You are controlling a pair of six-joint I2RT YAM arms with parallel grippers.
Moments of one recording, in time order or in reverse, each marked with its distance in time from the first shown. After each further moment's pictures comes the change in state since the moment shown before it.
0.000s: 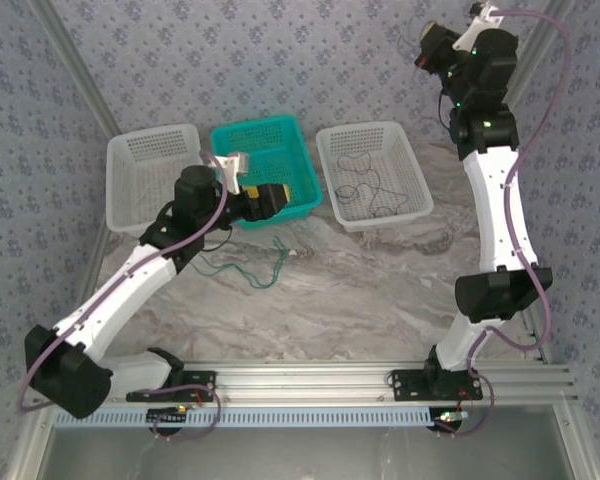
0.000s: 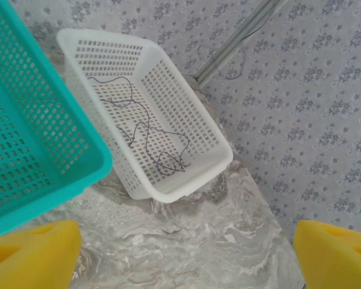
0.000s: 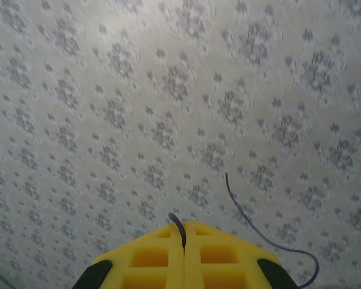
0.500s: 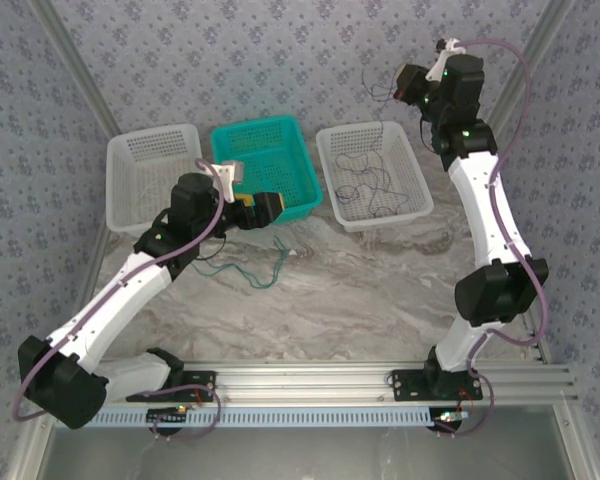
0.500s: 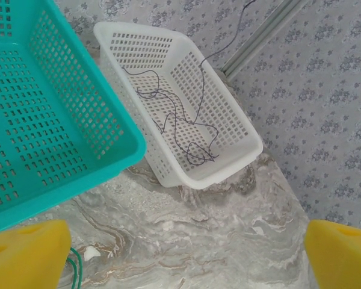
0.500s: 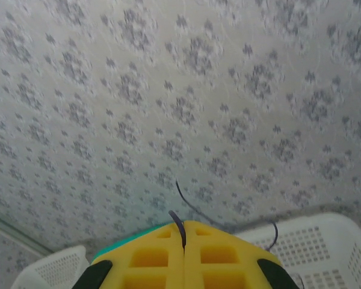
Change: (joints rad) left arm 0.000 -0.035 -0.038 -0.059 -0.063 0.042; right arm 0.045 -0.036 -0.235 -0.016 -0.041 -0.011
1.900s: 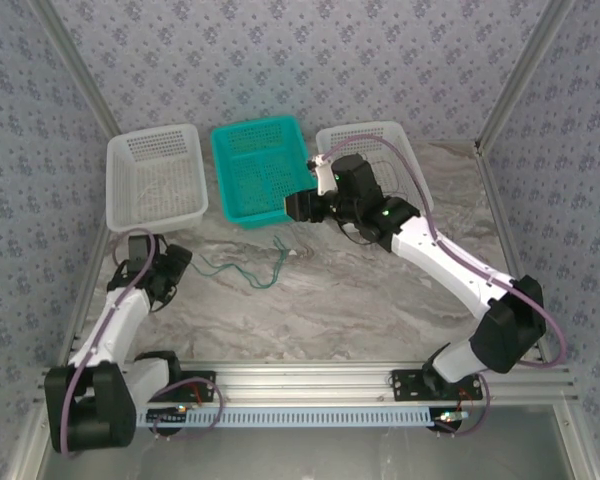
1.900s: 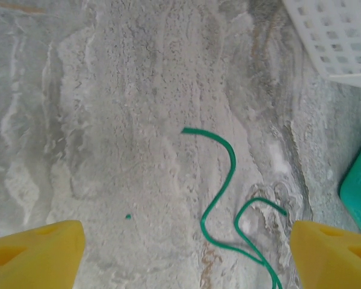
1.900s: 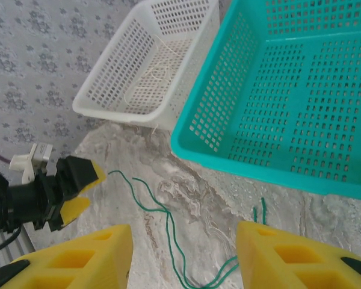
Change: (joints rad) left arm 0.583 -0.093 -0.500 -0.208 -0.198 -0.488; right arm 0.539 -0.231 -0.568 -0.023 -0.103 -0.088
